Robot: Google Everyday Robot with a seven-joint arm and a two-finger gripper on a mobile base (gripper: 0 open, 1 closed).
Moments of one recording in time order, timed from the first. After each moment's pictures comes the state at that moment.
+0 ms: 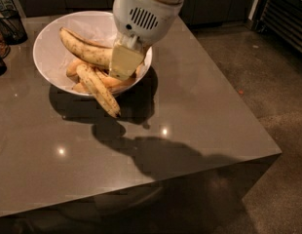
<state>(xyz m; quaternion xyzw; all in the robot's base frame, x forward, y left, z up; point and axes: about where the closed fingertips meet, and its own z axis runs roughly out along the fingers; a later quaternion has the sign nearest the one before) 0.454 0.044 1.006 -0.65 0.72 0.10 0.21</state>
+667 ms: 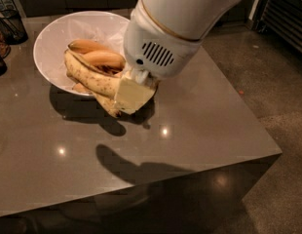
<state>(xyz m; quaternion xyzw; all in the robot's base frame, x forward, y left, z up) 0.392 0.030 0.992 -0.61 0.75 0.13 0.20</state>
